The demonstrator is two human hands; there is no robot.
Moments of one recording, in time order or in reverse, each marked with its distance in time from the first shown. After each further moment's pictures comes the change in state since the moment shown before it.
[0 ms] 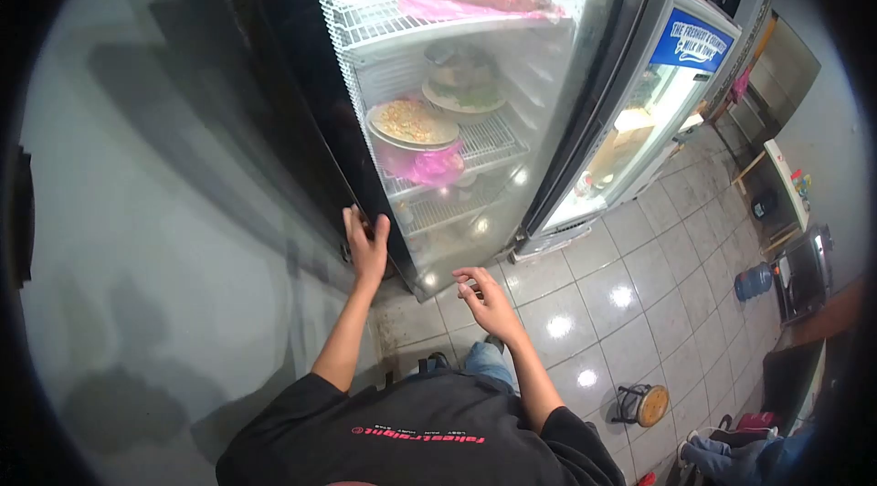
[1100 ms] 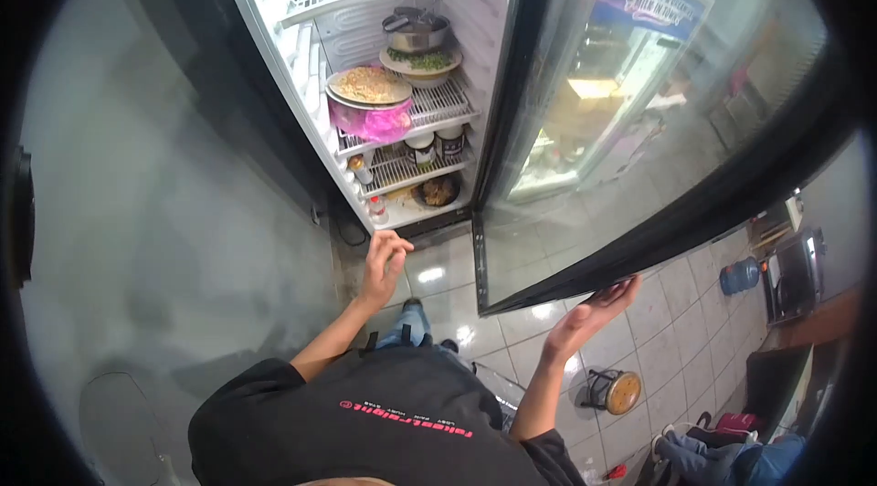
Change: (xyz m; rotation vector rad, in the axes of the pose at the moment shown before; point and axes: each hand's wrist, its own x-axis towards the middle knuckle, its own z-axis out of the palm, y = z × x) left_hand -0.171 0.091 0.066 -0.168 -0.421 0.125; right_hand -0.174 -0.037 -0.160 -0.153 1.117 -0.512
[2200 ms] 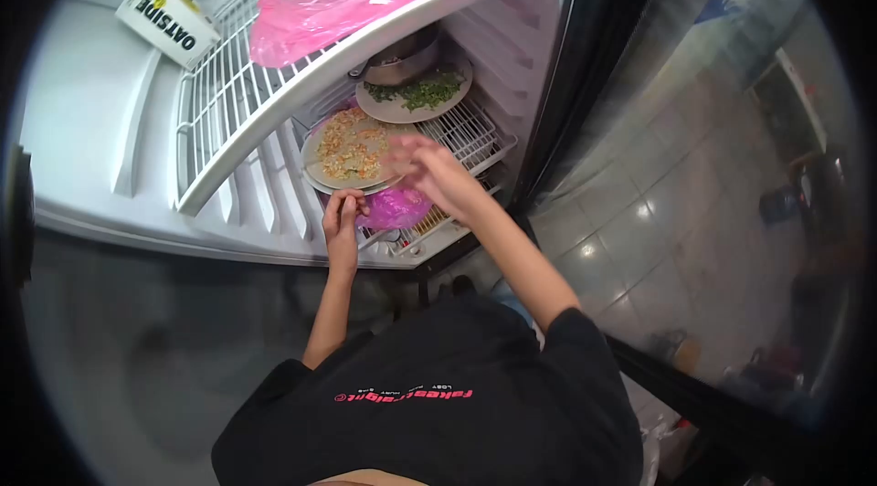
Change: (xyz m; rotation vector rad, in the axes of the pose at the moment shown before) left_hand 0.305 -0.211 -0.118 -0.348 0.037 -0.374; right_hand 0.110 0.135 0.472 0.995 -0.838 1.091
